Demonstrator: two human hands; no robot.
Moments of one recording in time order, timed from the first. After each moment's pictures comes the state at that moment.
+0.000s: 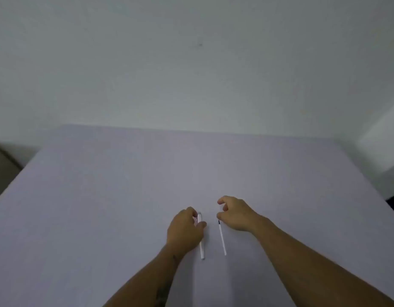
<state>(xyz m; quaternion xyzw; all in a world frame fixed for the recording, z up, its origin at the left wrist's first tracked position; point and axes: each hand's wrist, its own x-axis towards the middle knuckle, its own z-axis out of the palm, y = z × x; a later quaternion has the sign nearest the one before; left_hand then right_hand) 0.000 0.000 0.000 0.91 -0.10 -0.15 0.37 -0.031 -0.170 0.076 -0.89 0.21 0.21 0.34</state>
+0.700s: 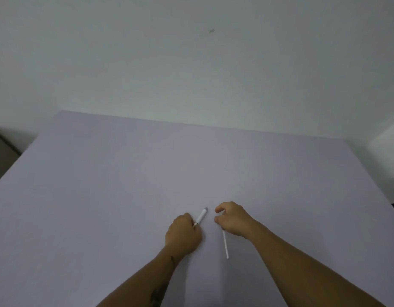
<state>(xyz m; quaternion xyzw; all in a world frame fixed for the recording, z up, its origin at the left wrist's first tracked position) 0.011 0.008 -0.005 0.93 -0.08 -0.21 0.30 -0.013 -0.158 0.056 -0.87 0.26 0.24 0.35</state>
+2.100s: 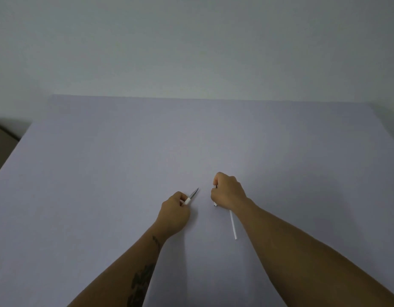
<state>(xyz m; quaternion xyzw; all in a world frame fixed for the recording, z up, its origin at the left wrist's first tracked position) 0.033 0.034 0.004 0.87 -0.01 -0.30 0.40 0.023 -0.146 0.009 -0.91 0.24 0.16 0.29</state>
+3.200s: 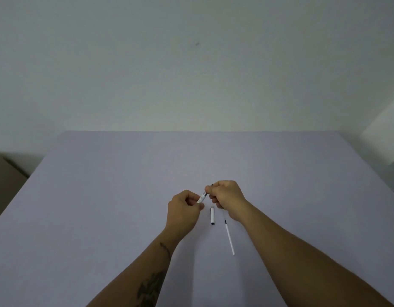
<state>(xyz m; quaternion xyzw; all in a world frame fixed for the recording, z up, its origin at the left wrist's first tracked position) 0.028 0.011 0.072 0.83 -0.03 -0.16 0.54 0.011 -0.131 0.098 -0.71 0.33 0.04 0.62</state>
